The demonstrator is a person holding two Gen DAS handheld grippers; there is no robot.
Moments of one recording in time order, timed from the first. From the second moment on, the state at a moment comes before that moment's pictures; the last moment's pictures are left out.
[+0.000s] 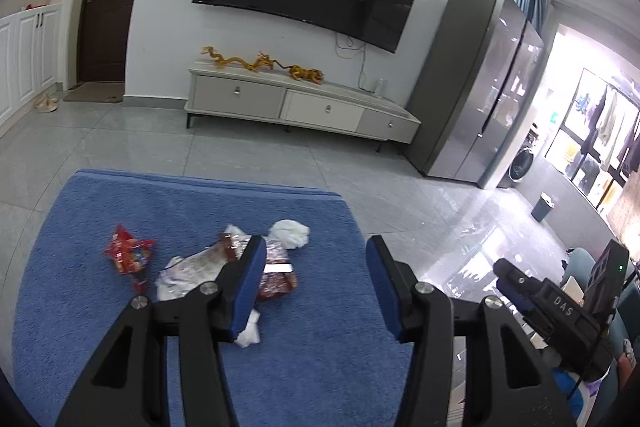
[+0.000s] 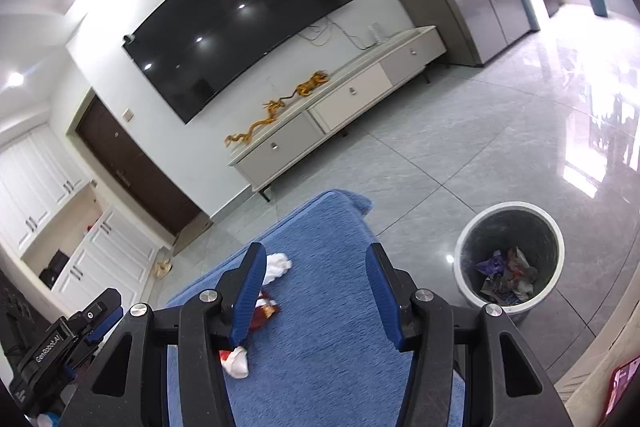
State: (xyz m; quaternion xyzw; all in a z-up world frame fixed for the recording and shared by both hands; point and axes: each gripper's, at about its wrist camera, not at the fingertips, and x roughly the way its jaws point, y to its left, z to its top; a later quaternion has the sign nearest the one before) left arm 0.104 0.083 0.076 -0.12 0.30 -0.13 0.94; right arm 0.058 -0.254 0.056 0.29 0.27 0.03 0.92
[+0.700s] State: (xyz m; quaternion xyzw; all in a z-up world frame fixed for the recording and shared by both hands) left arm 0.132 0.192 0.015 -0.11 0.34 -0.09 0.93; right arm 0.111 -0.170 0.027 0.22 0.33 0.11 0.91
